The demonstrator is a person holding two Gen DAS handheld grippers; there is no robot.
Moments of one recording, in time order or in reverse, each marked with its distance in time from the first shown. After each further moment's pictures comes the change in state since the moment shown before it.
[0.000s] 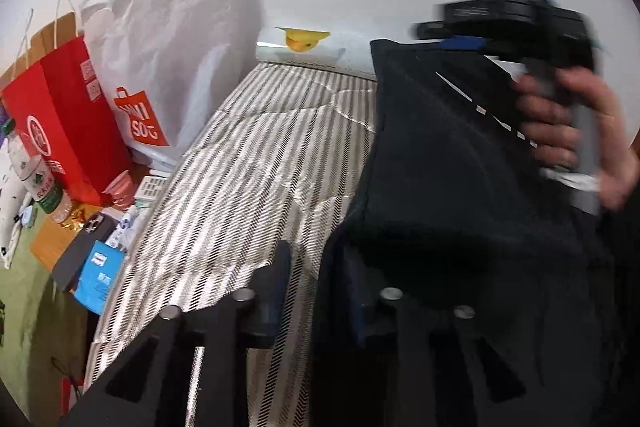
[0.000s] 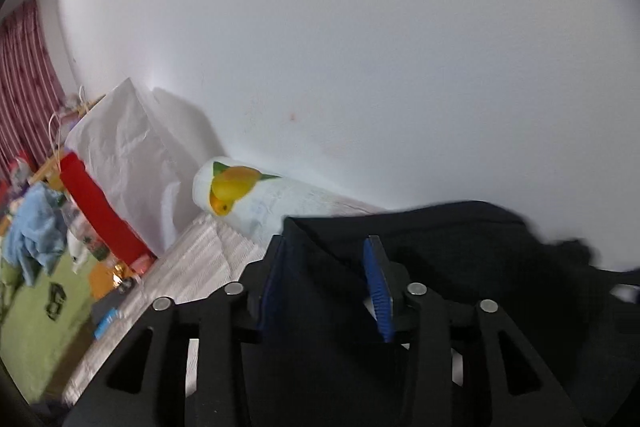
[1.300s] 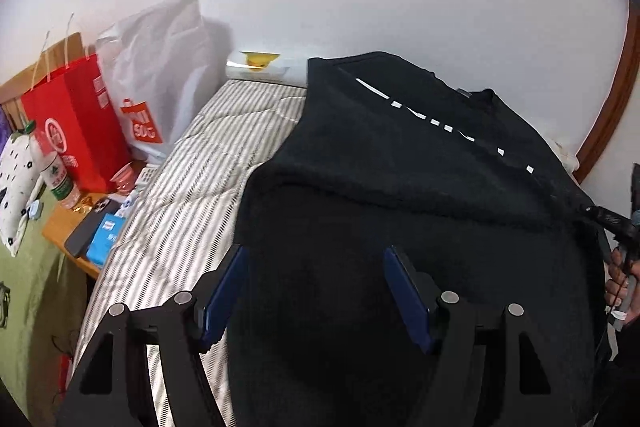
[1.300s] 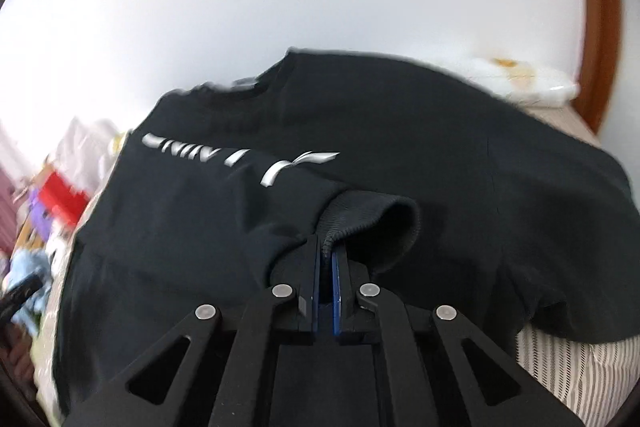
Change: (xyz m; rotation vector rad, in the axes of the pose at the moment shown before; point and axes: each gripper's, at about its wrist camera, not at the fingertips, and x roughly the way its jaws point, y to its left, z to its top) left arm -0.099 -0.058 -0.040 0.031 -0.020 -0.051; right arm -0.266 -0.238 -0.243 0.358 -0.035 -0.115
